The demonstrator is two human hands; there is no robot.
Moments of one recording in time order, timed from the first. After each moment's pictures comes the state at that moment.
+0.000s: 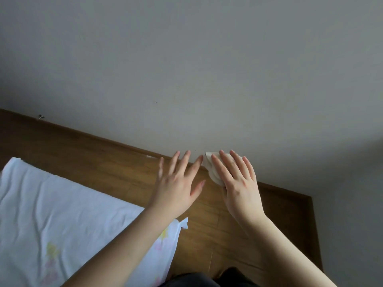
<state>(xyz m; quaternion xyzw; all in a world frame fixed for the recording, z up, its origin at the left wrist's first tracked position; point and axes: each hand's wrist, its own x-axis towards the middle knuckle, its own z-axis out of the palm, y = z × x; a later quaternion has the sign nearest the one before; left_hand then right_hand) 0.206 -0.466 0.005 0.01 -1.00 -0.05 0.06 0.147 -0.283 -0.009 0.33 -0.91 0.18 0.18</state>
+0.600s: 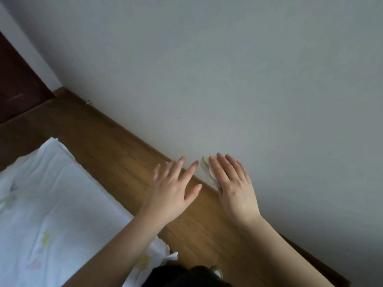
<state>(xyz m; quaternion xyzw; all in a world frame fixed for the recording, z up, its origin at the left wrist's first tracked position) 0.033 -0.482 0.007 0.18 -0.98 -0.03 0.04 -0.088 -0.329 -0.010 0.47 -0.85 0.23 0.09</state>
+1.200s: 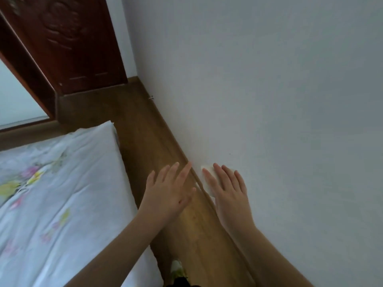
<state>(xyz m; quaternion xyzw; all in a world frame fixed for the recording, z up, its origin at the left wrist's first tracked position) 0.012 -0.643 -0.012 0.42 -0.90 -0.07 0.10 -0.157 -0.546 -0.017 0.65 -0.74 0.16 0.04</state>
